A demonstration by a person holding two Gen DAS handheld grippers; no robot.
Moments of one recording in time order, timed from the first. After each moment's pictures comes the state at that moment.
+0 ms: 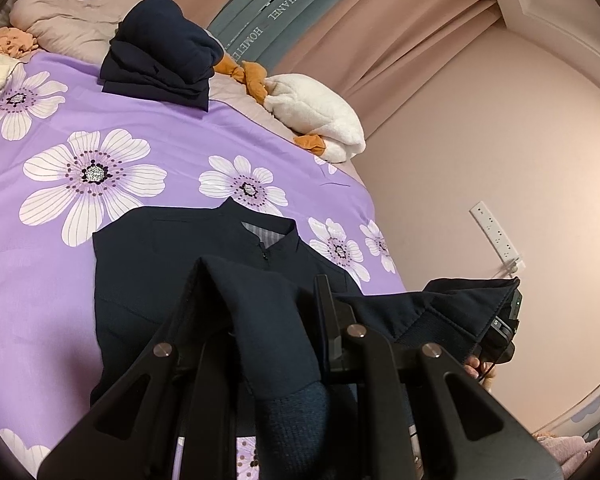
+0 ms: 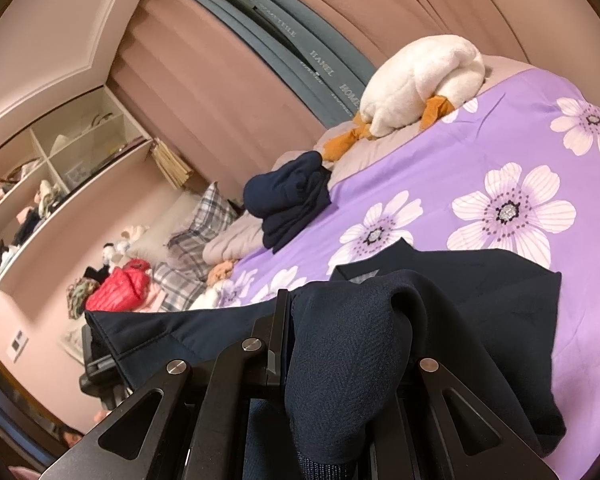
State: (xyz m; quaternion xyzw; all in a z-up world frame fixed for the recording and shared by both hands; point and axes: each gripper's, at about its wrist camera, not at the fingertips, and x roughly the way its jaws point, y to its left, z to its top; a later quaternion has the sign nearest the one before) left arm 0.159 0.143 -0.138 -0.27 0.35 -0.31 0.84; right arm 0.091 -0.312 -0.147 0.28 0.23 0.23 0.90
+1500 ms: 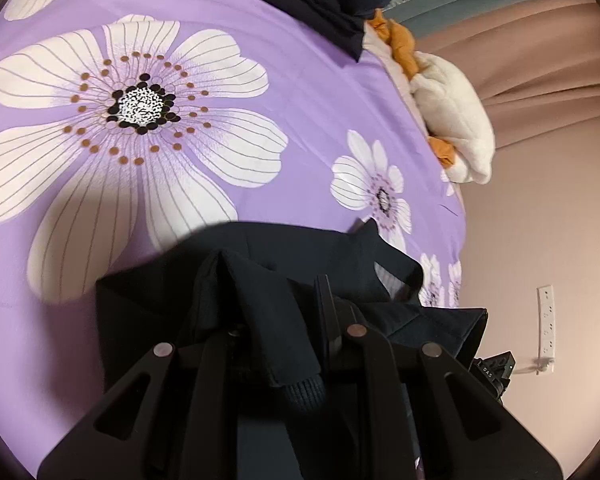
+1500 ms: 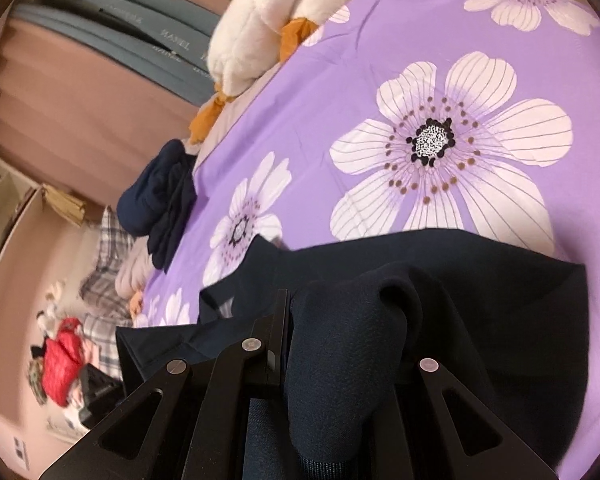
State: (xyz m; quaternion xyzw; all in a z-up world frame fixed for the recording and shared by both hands) left arm 0.351 0.156 -0.269 -0.36 0.50 -0.17 0.77; right arm 0.242 -0.363 -0.255 0.39 0.36 0.09 0.84
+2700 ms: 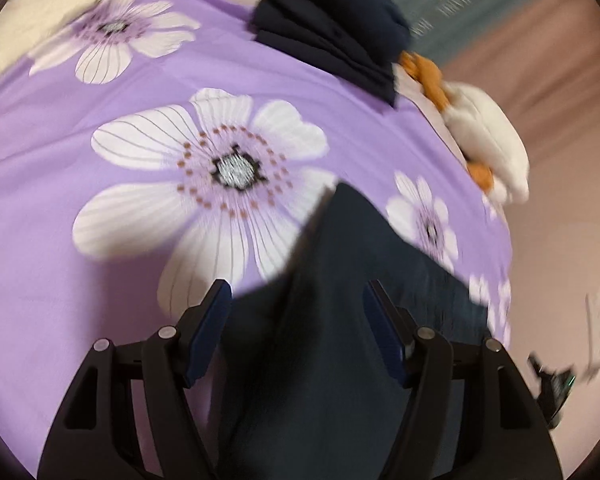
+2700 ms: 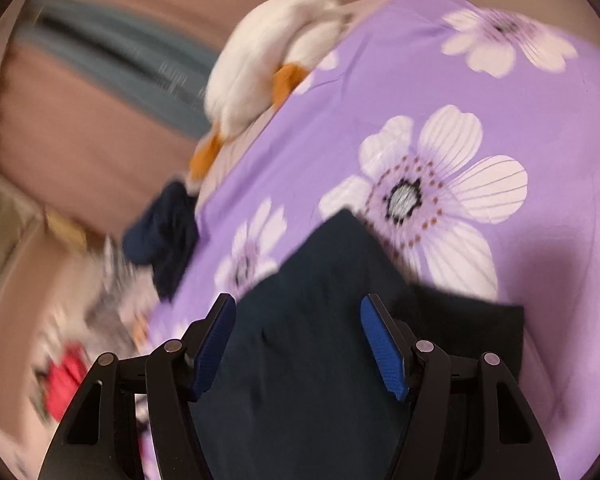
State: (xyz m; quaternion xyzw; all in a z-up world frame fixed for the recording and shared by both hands) left arm 0.302 0.196 -0.237 -0.28 0.46 -0.08 0.84; right arm 0.210 -0.389 -0.220 0.37 0.32 0.07 0.87
